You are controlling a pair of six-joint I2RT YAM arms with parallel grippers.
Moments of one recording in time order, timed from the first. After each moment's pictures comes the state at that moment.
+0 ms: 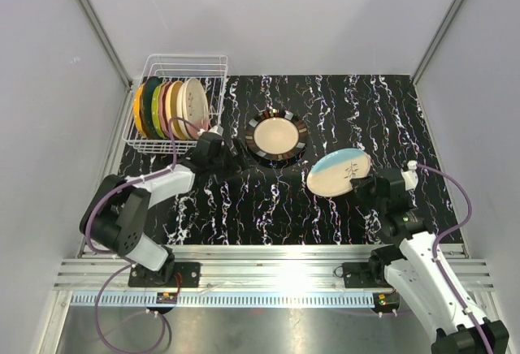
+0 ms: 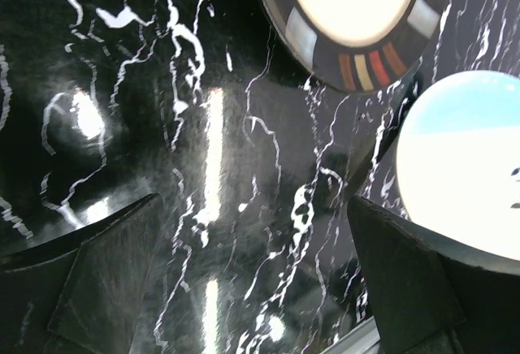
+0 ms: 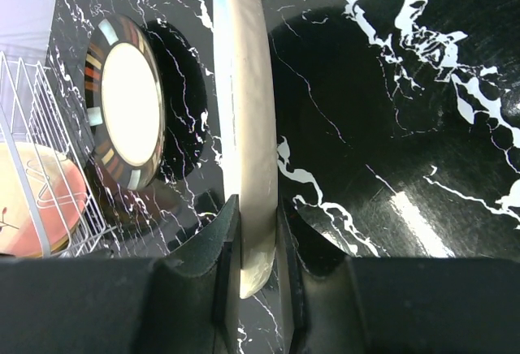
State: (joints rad) left arm -0.46 1.52 0.75 0.03 0.19 -0.84; right arm 0.24 0.62 0.47 -0.48 0.20 1.12
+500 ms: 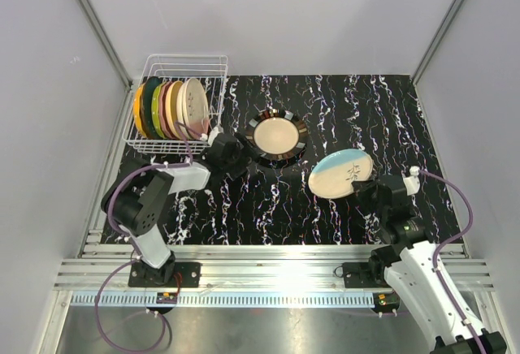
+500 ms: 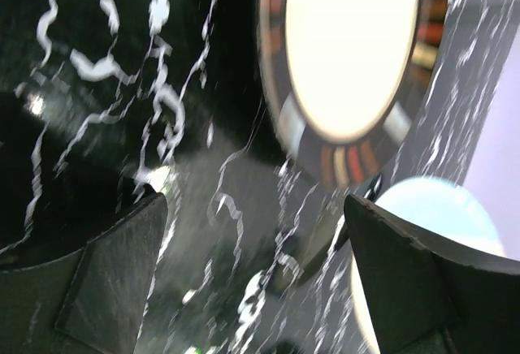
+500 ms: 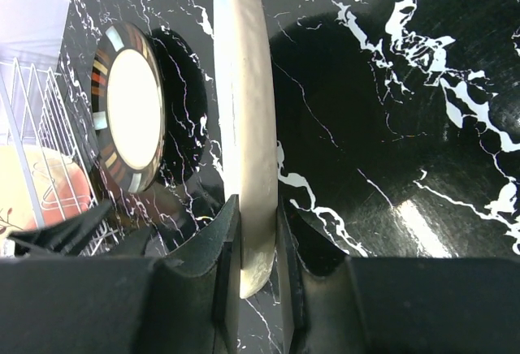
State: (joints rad) left arm -0.54 1.70 0.78 0.25 -0.02 -1.16; right arm 0.23 0.52 0.40 -0.46 0.21 1.12
